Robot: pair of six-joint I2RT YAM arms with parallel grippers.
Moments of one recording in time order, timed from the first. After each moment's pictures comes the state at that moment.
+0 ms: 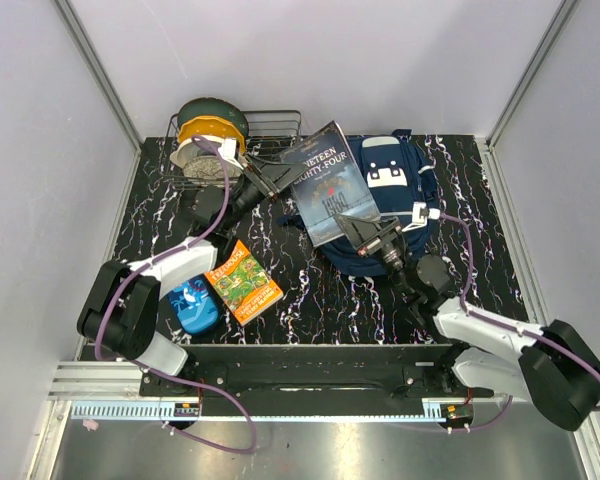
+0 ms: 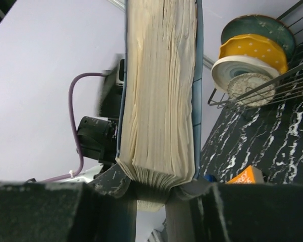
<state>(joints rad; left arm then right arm) -0.44 1.51 0.83 1.03 0.43 -1.36 0.69 1.12 0.37 1.12 0.06 1.09</state>
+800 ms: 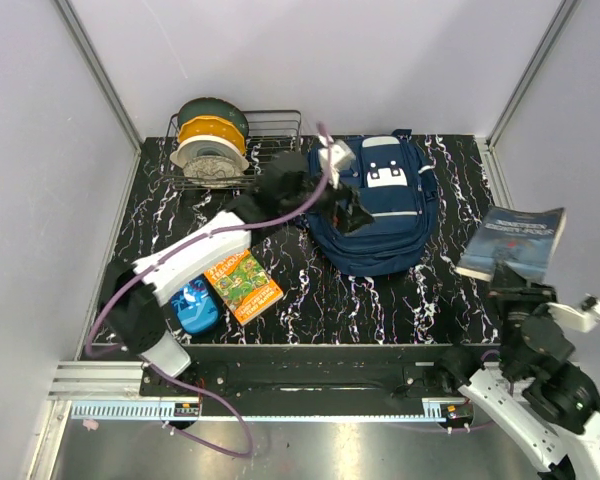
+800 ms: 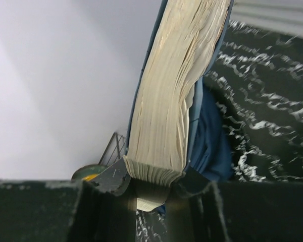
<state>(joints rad) -0.75 1.56 1.39 -0.01 0.47 -0.23 0.70 0.07 0.73 -0.75 1.00 1.13</state>
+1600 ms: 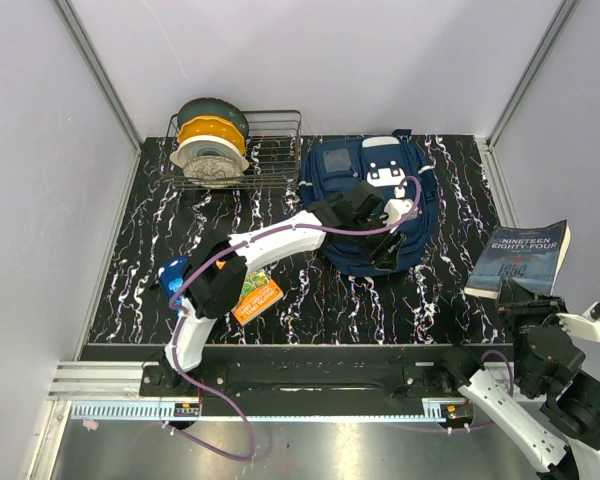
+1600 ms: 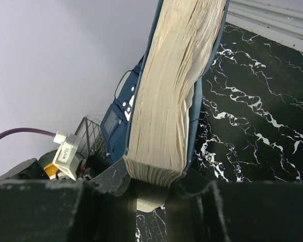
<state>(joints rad) -0.94 2.08 1.76 -0.40 0.49 -0.03 0.69 0.04 0.88 -1.09 1.00 1.13</state>
